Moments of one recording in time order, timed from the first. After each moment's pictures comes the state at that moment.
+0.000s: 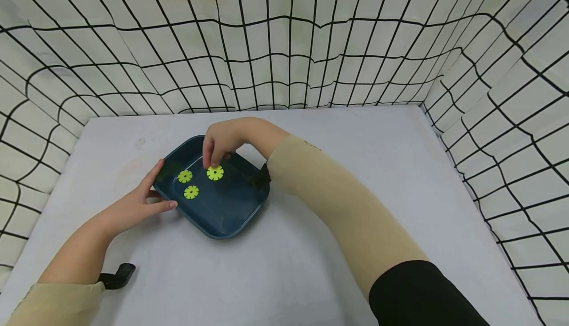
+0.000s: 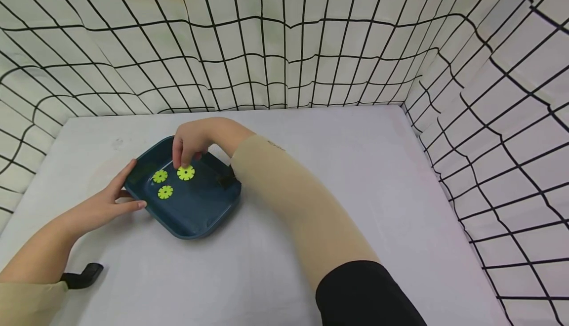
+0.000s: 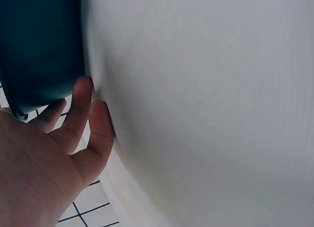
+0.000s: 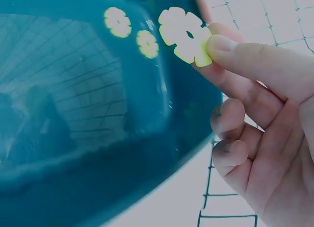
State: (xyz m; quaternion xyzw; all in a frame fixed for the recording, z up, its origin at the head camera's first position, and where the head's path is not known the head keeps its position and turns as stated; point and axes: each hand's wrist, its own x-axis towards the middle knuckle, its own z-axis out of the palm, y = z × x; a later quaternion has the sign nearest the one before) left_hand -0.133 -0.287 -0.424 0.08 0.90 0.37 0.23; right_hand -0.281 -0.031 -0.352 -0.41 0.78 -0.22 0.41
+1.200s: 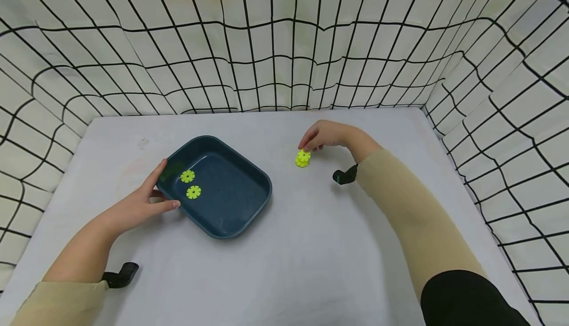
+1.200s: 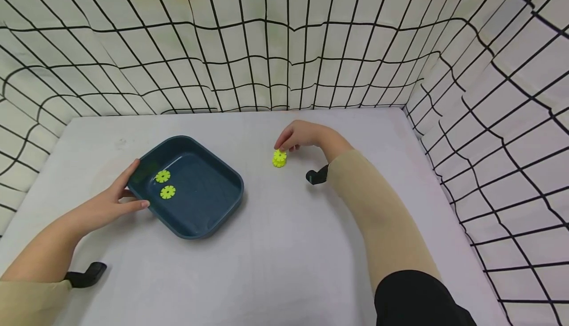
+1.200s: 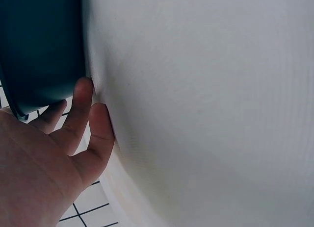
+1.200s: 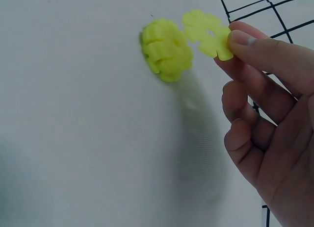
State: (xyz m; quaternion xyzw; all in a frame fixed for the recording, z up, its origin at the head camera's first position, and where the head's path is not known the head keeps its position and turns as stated) left_hand -0.131 -0.287 -0.425 0.07 0.90 0.37 0.22; right_hand -0.314 0.184 -0.419 -0.20 0.84 -0.35 0.36
